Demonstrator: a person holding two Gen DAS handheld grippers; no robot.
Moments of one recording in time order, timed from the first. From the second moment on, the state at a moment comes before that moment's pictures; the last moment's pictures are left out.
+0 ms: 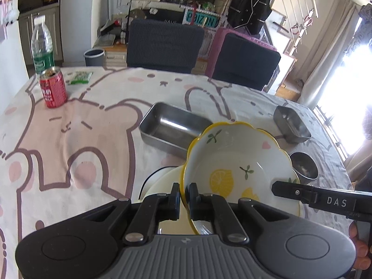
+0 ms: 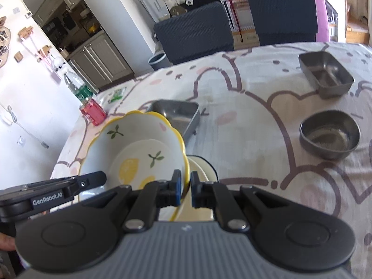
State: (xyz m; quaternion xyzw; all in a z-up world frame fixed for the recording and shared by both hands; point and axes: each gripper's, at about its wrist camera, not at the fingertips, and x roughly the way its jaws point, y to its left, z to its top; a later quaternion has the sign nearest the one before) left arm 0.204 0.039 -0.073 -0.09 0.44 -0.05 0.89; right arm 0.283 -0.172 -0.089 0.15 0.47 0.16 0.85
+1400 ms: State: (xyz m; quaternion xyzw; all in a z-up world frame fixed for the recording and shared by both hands) left arm 0.226 0.029 -0.134 -0.02 0.55 -0.04 0.83; right arm 0.296 -0.145 -0.129 0.10 0.55 0.15 0.81
